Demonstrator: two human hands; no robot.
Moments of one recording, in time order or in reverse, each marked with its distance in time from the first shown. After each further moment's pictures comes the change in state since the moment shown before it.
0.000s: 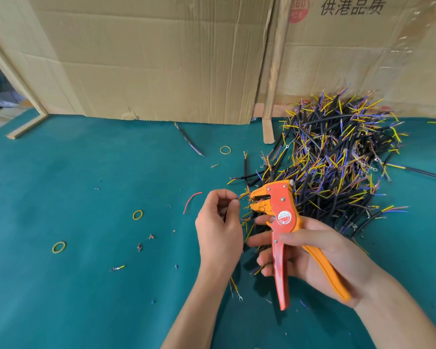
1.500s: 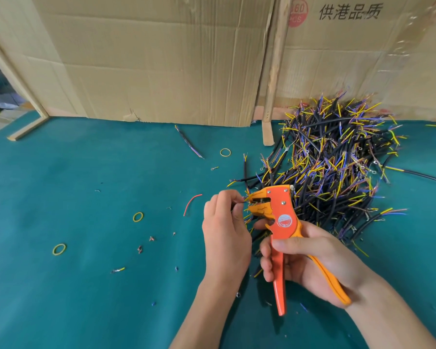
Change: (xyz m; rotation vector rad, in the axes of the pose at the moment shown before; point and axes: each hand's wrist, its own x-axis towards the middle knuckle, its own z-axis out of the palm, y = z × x) left_hand -0.009 0.000 0.005 0.318 0.030 0.299; right_hand -0.001 0.004 -0.001 -0.028 -0.082 -0.032
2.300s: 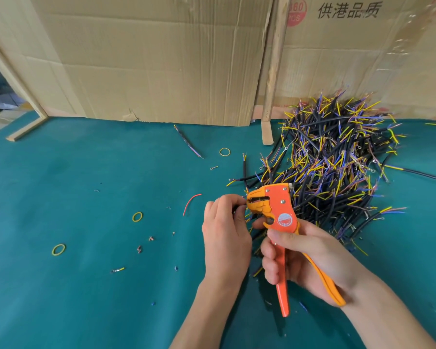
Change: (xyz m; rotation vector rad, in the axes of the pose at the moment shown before) left_hand -0.001 -0.004 0.001 0.059 0.022 0.068; right_hand 0.002 0.004 0.004 0.032 0.046 0.001
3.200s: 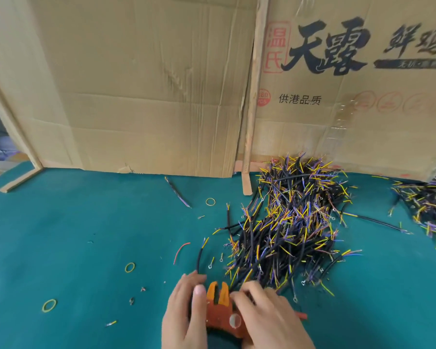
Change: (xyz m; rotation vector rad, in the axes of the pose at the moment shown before) left_hand -0.041 -0.016 -0.058 -0.289 -0.029 -0.215; right_hand -0.022 0.024 0.057 -1.959 0.386 -0.306
